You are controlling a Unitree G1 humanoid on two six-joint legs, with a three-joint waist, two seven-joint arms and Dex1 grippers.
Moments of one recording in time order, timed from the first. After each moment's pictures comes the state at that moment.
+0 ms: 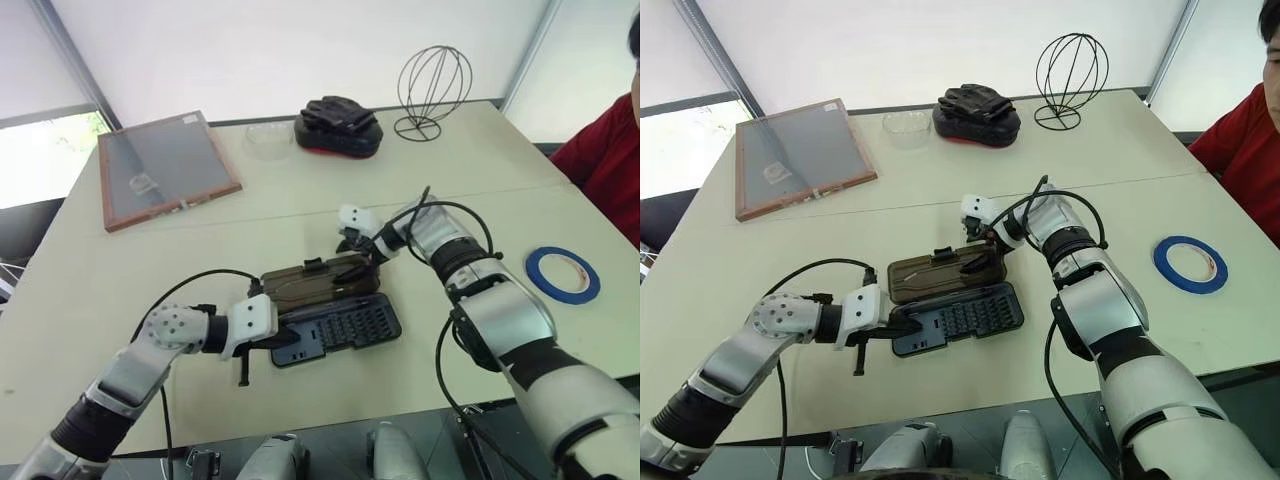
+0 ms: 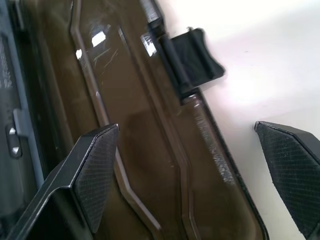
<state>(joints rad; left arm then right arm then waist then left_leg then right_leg) -0.17 0.71 -0.28 -0.25 -0.18 0.23 -1.03 -1.16 -0.27 0.35 1.17 -0.25 0.12 1.32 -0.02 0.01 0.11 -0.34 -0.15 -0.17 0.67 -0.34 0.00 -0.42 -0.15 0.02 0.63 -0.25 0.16</state>
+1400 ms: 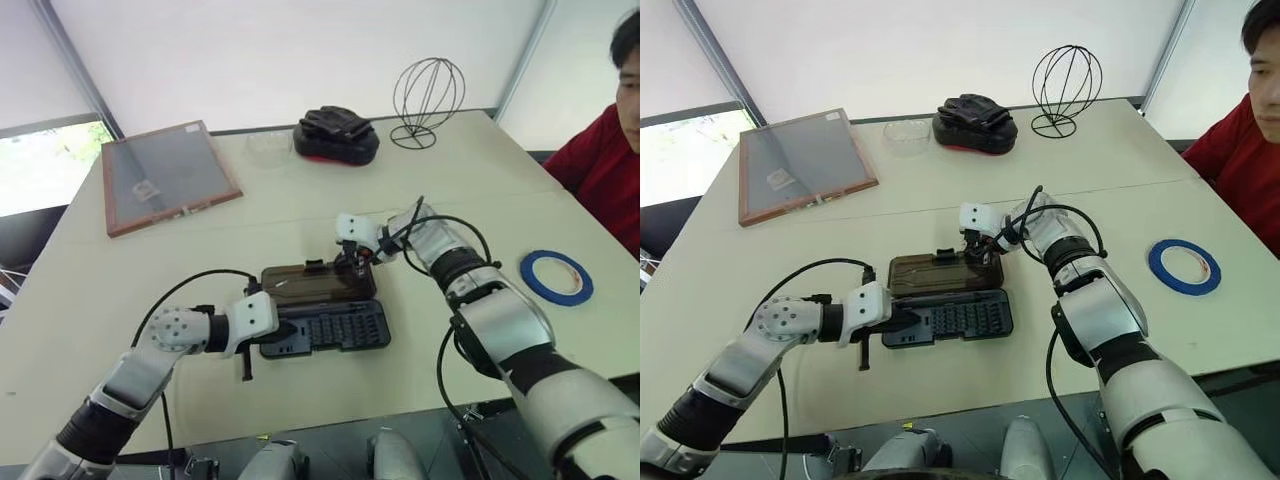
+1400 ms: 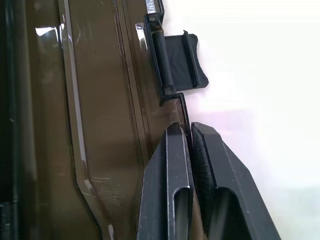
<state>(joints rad) -0.15 0.70 -0.28 -0.24 -0.14 0.23 -0.98 -1.13 -0.28 0.37 1.18 -0.31 -0.13 1.10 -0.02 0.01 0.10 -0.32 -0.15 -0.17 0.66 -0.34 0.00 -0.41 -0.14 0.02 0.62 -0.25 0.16</state>
